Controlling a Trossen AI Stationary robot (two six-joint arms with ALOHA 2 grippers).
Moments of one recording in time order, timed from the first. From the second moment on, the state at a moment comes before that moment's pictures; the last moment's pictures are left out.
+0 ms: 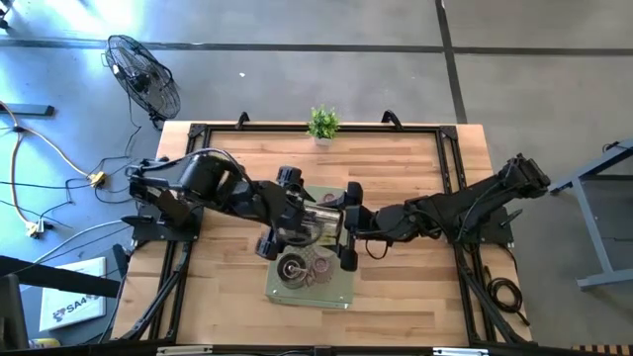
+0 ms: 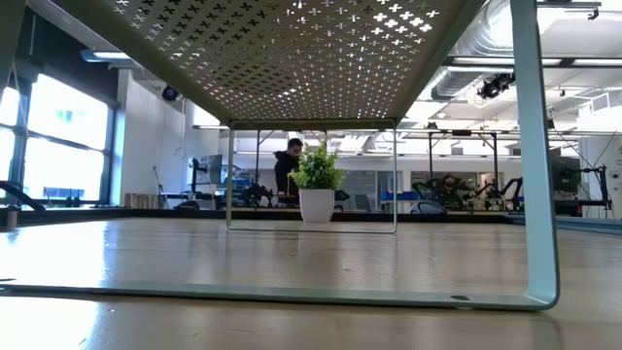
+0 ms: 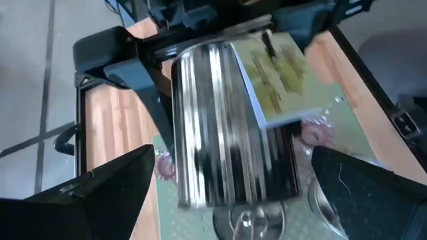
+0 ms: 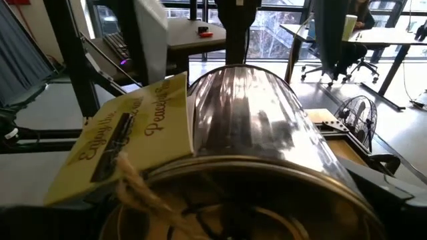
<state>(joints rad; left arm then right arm) -0.33 1.76 2.34 -1.33 -0.27 0.16 0.37 1.49 1.32 -0.03 0.46 0.09</state>
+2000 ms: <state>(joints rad) -0.22 1.89 2.34 -1.39 -0.09 0.01 0.37 1.49 1.32 -0.07 0.48 0.09</state>
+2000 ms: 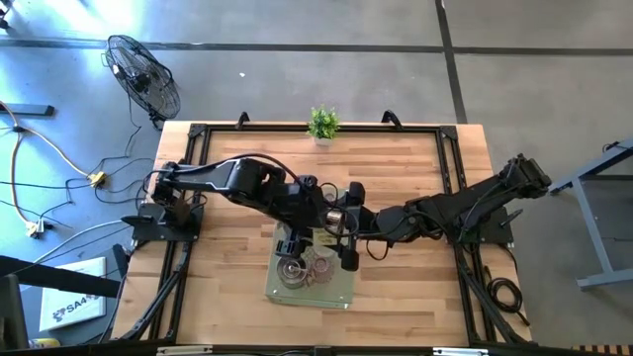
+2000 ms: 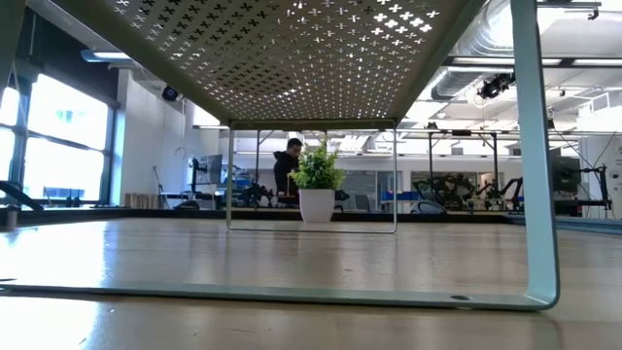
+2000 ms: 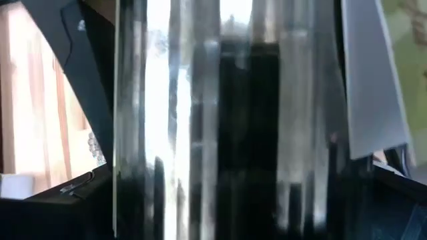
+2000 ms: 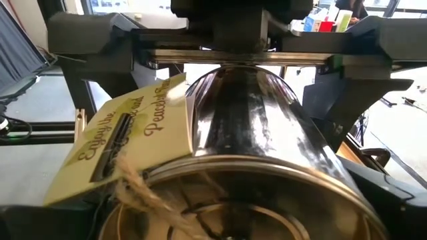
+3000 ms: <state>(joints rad) -0.22 1.89 2.33 -1.35 -0.07 -0.09 0.37 1.49 1.32 -0.08 0.47 0.10</state>
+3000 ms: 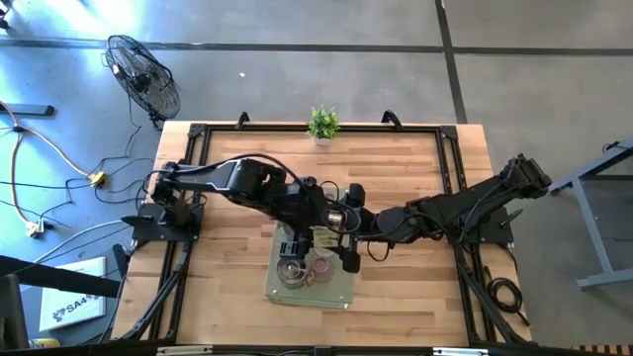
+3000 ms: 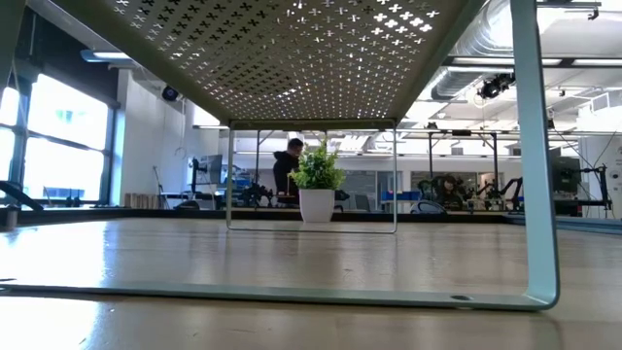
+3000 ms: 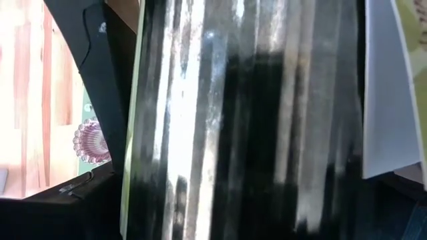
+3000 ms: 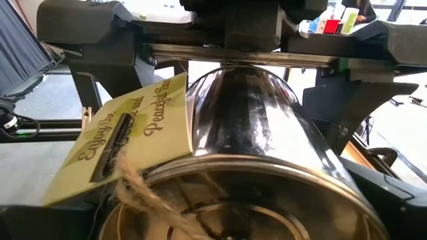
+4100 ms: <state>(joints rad) -0.24 1.89 2.33 -1.35 -0.13 -0.05 0.37 1.49 1.32 -0.09 0.48 0.09</state>
